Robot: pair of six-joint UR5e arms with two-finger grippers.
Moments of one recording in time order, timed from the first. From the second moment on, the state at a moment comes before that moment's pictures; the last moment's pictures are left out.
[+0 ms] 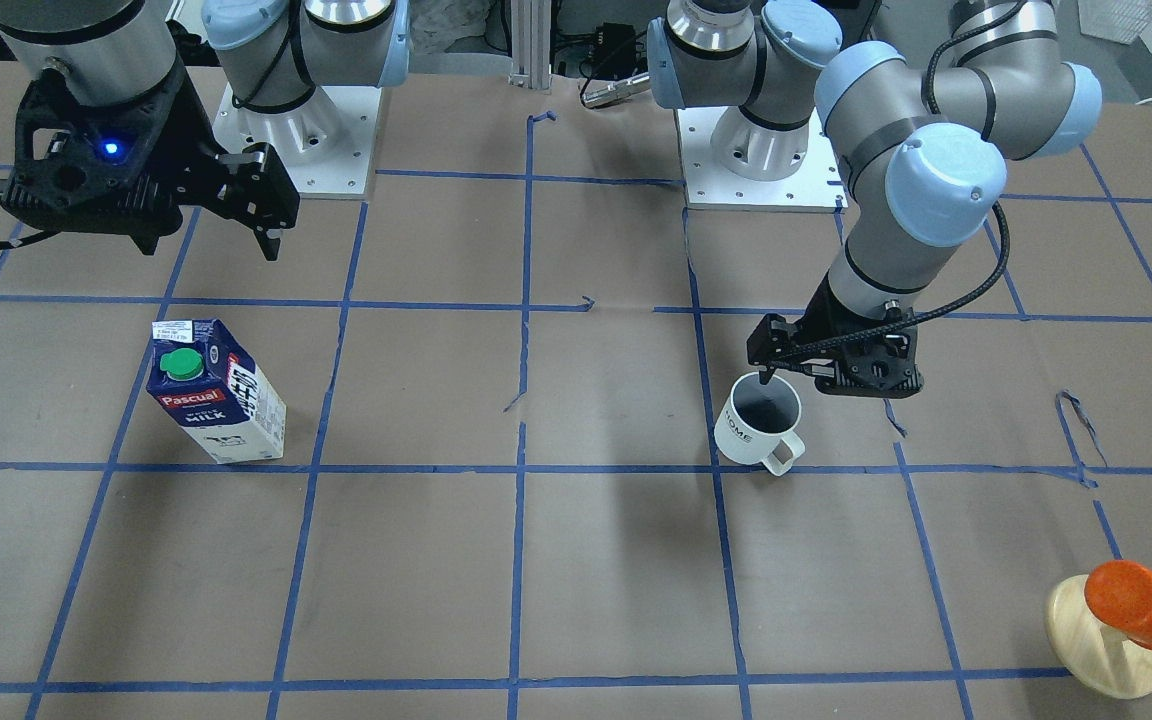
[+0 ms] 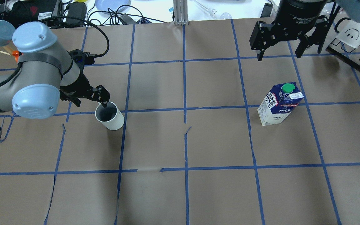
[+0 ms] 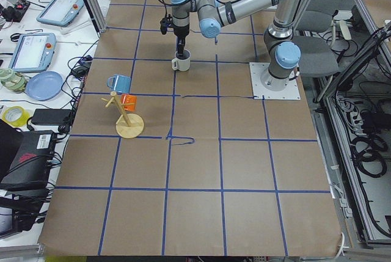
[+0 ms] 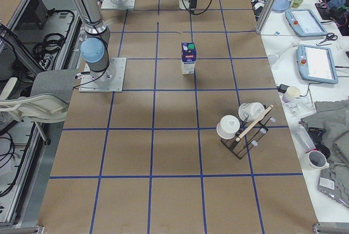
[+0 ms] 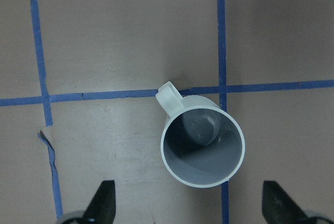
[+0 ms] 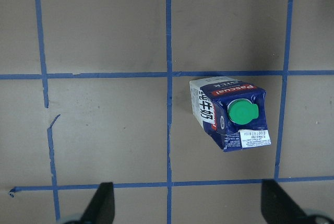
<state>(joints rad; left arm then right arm) -1.45 -1.69 -1.94 -1.09 1.59 0.19 1.60 -1.50 1.41 -1.45 -1.62 0.03</state>
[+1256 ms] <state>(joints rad) -1.42 -1.80 -1.94 -1.05 1.57 0.14 1.60 -1.50 1.41 -1.45 -1.62 0.03</state>
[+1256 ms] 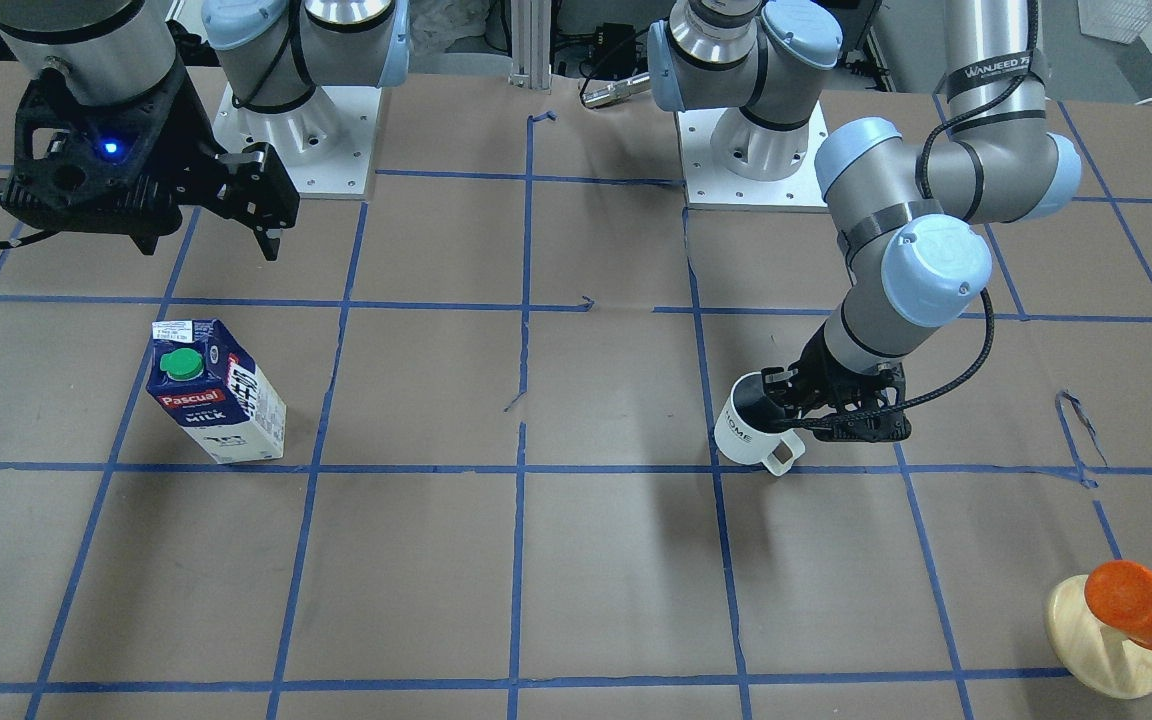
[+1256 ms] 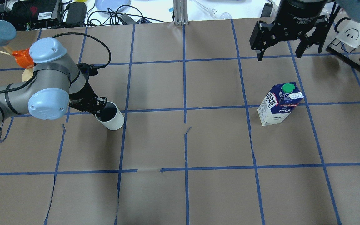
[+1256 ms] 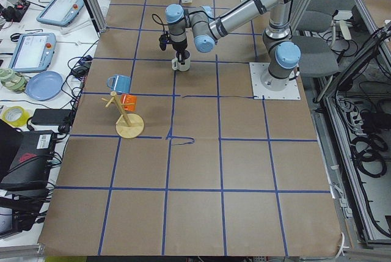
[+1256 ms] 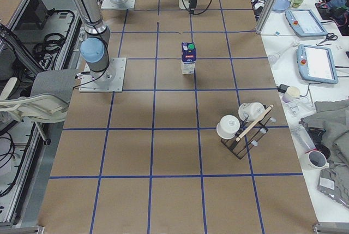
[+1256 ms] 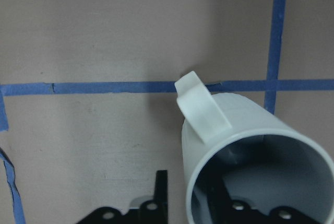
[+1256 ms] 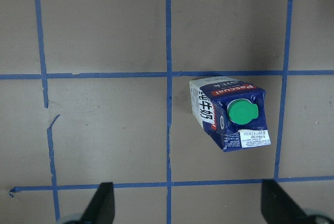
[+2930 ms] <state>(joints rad) -1.87 -2.00 -1.65 -1.06 1.52 -0.48 1.59 -1.50 1.41 -1.45 -1.62 0.02</state>
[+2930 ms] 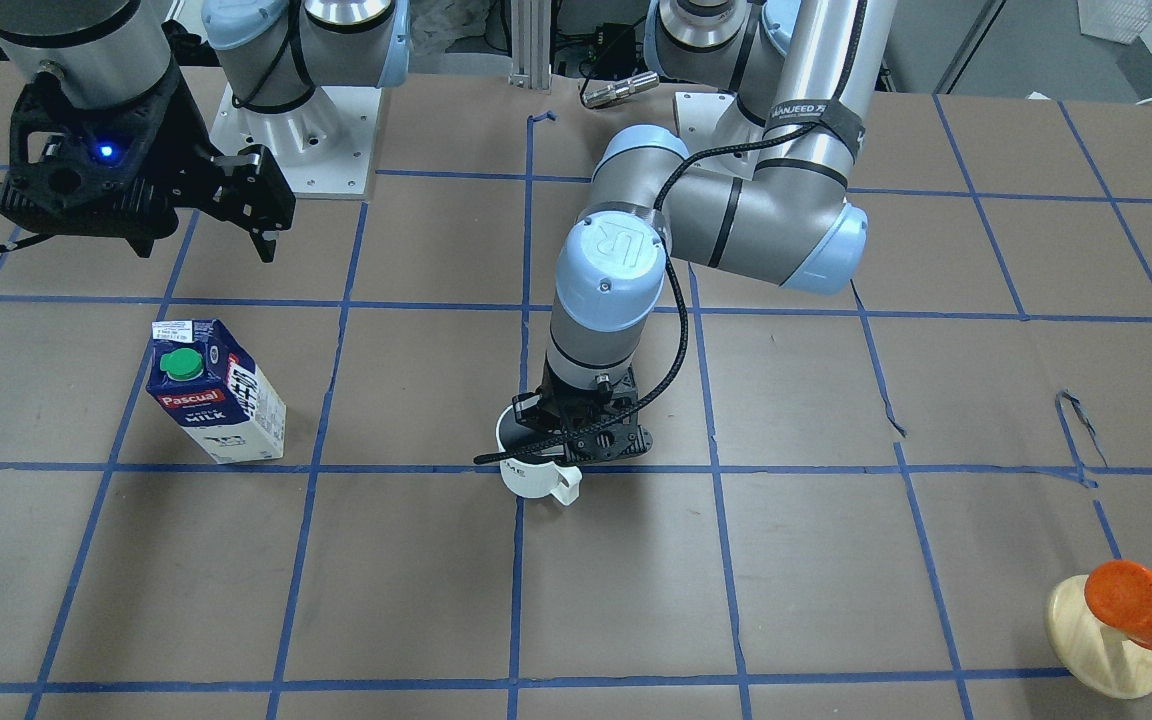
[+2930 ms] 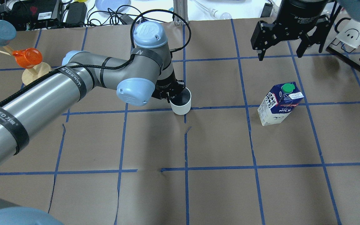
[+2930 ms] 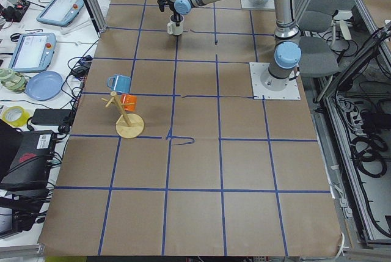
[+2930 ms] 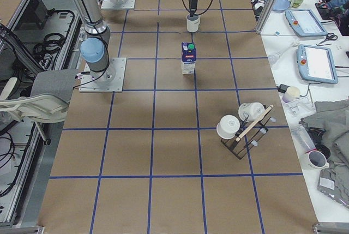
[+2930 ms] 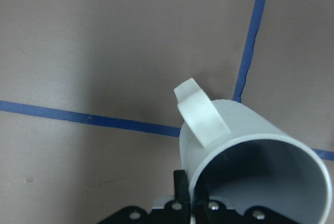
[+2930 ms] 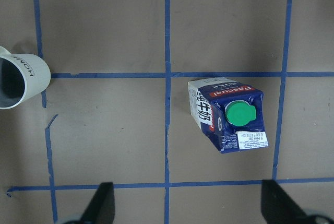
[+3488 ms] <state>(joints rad) -1.86 -1.91 -1.64 -1.14 1.57 -0.43 1.58 -1.49 1.41 -1.46 -1.62 -0.01</state>
